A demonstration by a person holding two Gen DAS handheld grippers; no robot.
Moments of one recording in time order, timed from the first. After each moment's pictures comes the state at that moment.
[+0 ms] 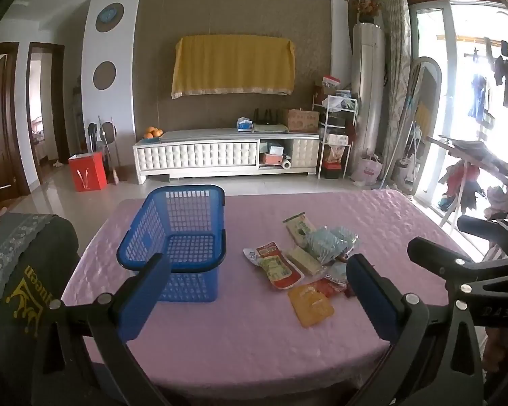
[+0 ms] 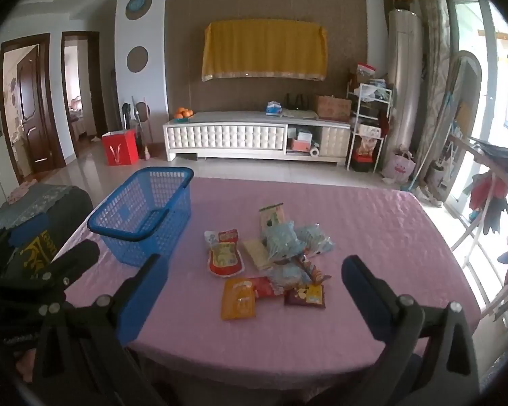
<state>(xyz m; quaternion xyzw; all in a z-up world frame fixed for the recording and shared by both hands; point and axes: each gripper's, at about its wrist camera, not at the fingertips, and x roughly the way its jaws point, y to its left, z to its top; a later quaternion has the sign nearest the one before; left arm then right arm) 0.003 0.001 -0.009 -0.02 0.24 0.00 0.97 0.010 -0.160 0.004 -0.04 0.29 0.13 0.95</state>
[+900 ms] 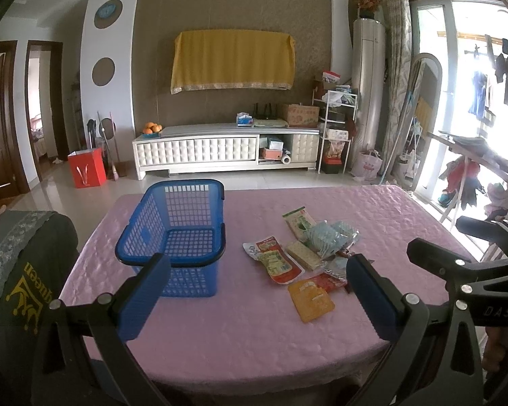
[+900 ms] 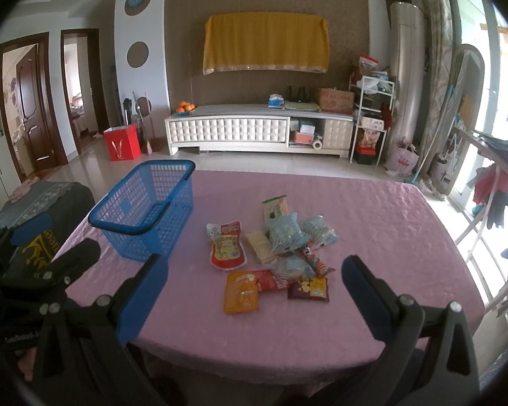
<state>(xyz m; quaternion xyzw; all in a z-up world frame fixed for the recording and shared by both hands) 0.007 0.003 -0.017 -0.02 0.25 0.00 0.97 0.014 -0.161 -0.001 -0.04 0.30 0.13 0.94</state>
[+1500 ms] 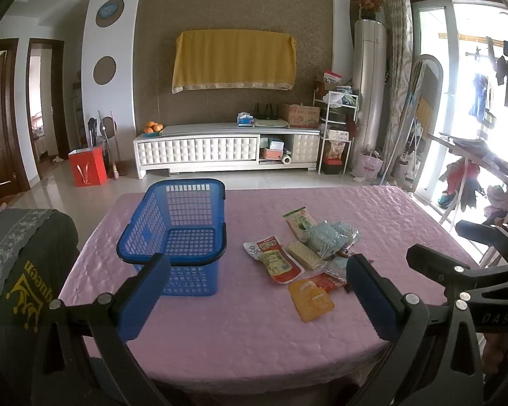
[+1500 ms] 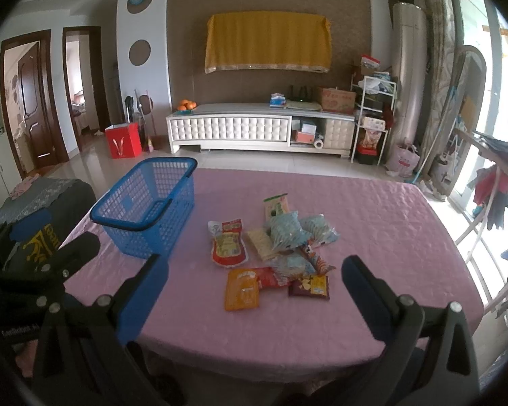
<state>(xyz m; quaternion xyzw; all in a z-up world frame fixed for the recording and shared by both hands) 0.006 0.005 -0.018 -0.02 0.25 0.00 0.97 0.011 -0.161 -0.002 -0.04 0.30 0.14 0.94</state>
